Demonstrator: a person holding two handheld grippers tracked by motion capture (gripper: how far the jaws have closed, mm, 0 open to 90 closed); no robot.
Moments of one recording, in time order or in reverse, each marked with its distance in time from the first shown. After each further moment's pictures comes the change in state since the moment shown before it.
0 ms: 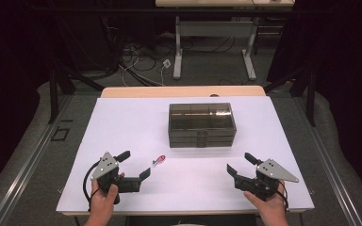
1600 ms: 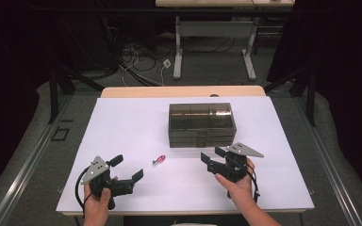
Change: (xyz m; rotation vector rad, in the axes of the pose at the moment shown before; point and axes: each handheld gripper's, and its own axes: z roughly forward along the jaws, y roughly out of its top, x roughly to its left) left arm 0.004 -0.008 -0.017 -0.022 0.032 -0.098; right arm 0.037 0.023 0.074 0.147 0.071 0.249
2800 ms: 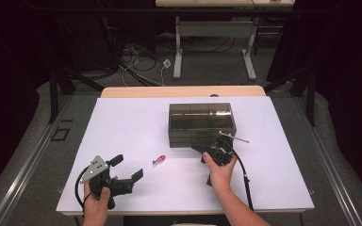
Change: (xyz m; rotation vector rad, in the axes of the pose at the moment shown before) left arm 0.003 0.000 0.000 0.004 -0.012 -0.004; right arm -0.019 0.001 0.071 0.154 -0.031 0.508
